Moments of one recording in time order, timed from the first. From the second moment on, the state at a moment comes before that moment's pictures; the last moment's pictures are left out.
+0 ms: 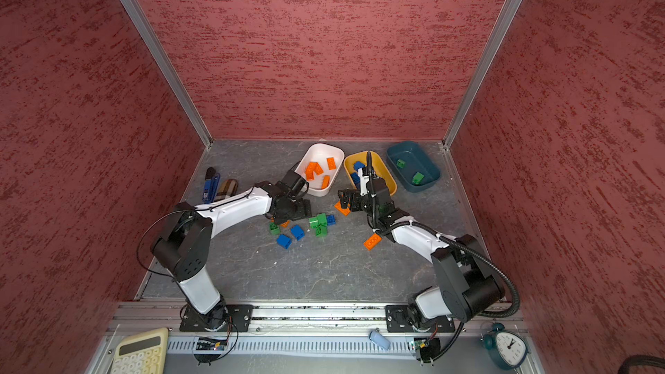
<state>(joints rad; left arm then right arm) -0.58 1.74 1.19 -0.70 -0.04 -0.77 0.44 1.44 0.71 0.26 -0.13 0.42</state>
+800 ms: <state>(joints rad) -0.48 1.76 1.11 -0.69 -0.07 -0.86 0.44 1.44 0.71 0.26 -0.12 0.42</state>
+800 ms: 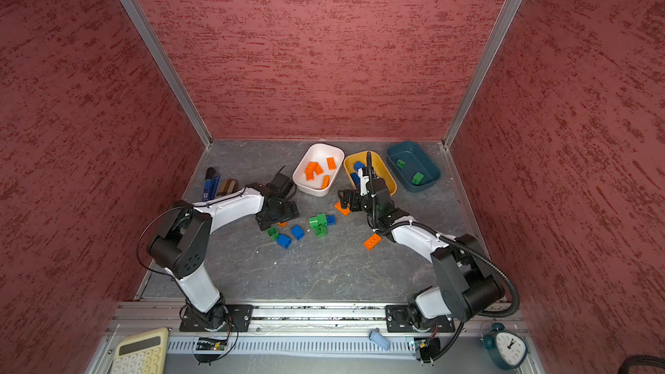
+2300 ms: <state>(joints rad) -0.52 1.96 1.62 -0.47 -0.05 -0.74 0.49 1.44 0.71 0.22 -0.15 0.39</state>
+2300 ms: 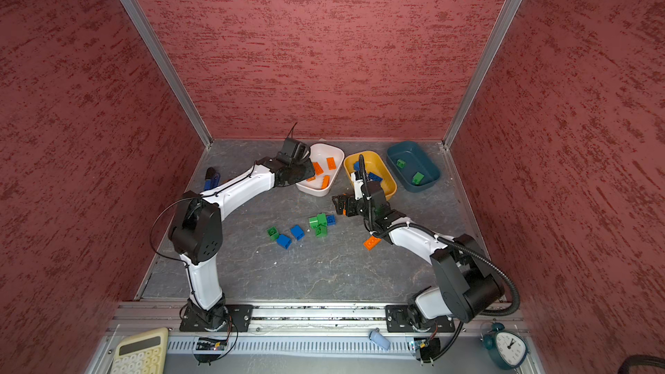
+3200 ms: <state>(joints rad) -0.46 2.41 2.12 -0.52 0.13 -0.71 0.53 1.49 0.72 0.13 -0.13 0.38</state>
